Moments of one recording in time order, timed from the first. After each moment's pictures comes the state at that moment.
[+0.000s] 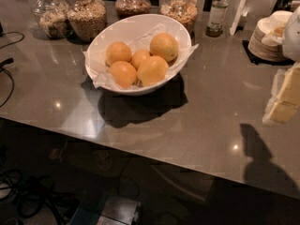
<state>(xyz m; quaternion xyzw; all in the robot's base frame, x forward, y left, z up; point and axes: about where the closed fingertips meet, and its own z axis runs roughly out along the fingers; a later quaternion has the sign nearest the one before) 0.438 -0.217 0.976 -0.60 0.78 -0.03 0.16</state>
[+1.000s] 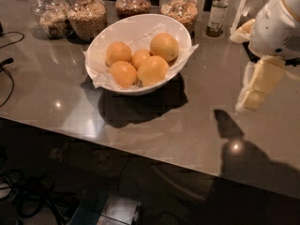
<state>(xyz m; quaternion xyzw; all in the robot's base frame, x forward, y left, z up) 0.475 -0.179 0.963 -0.64 0.74 0.02 0.19</state>
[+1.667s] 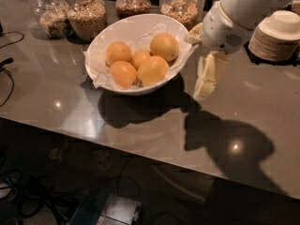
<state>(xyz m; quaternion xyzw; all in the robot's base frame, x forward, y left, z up) 0.535 -0.102 0.931 -0.70 0.68 0.09 0.21</state>
